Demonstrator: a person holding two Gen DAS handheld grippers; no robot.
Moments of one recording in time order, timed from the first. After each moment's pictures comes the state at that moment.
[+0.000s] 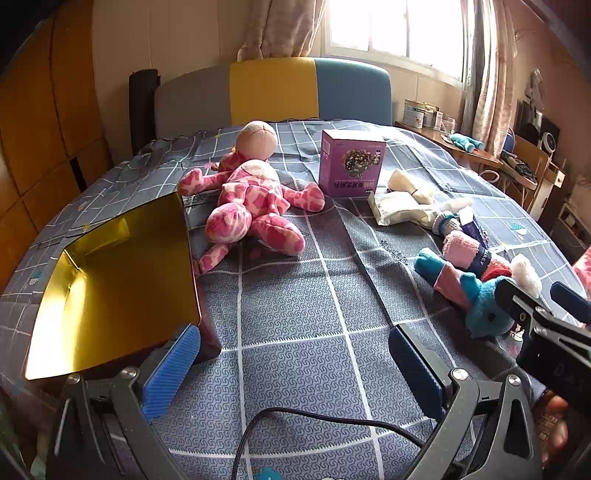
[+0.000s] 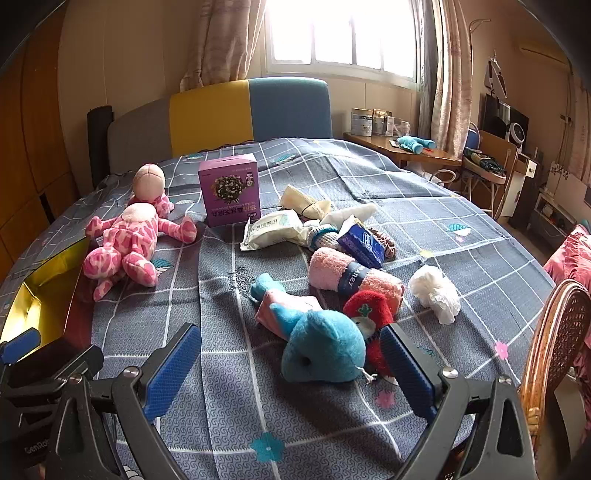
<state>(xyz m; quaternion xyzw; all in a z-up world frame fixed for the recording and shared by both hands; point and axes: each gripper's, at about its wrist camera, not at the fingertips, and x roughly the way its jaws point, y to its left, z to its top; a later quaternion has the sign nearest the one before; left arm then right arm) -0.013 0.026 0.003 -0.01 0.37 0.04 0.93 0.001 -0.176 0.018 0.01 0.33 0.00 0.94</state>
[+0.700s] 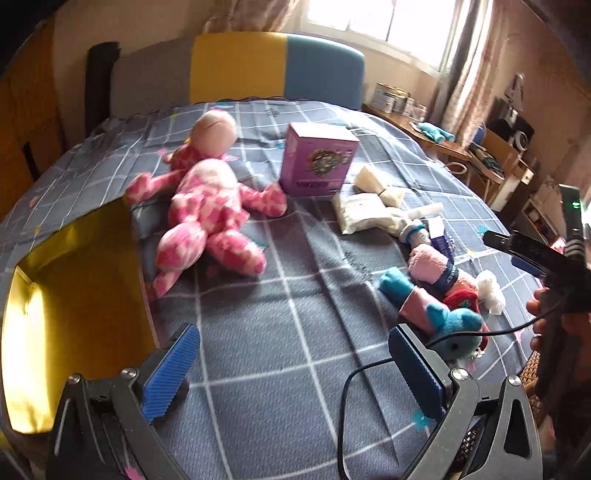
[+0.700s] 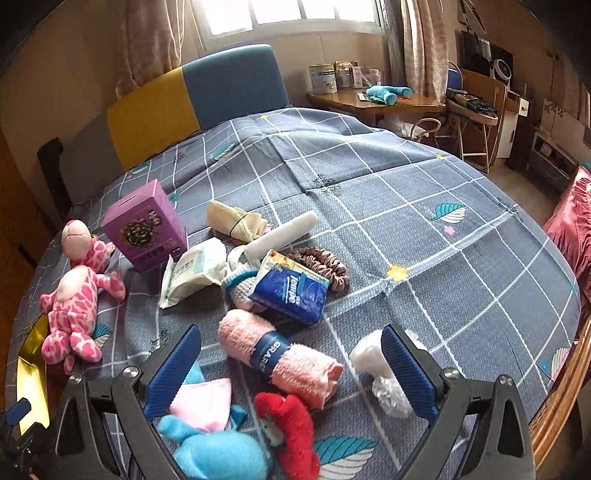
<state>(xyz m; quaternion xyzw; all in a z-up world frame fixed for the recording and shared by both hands) 0.037 0.039 0.027 -0.06 0.43 -0.05 0.90 0.128 -0.296 0.028 0.11 0.41 -0.02 0.91</state>
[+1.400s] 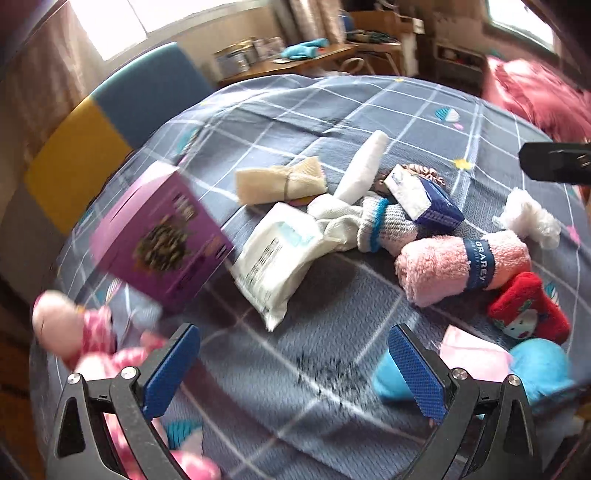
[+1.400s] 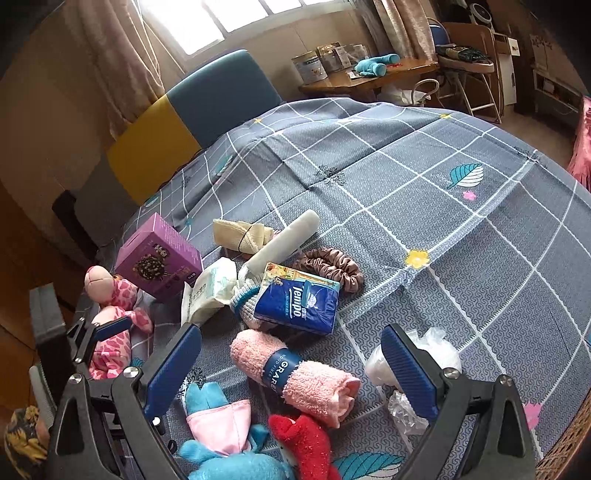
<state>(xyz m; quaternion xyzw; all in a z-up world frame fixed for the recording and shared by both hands) 0.195 -0.110 -0.014 0.26 0.43 -0.20 0.84 0.139 -0.334 0.012 0.24 0.40 0.03 0.89</state>
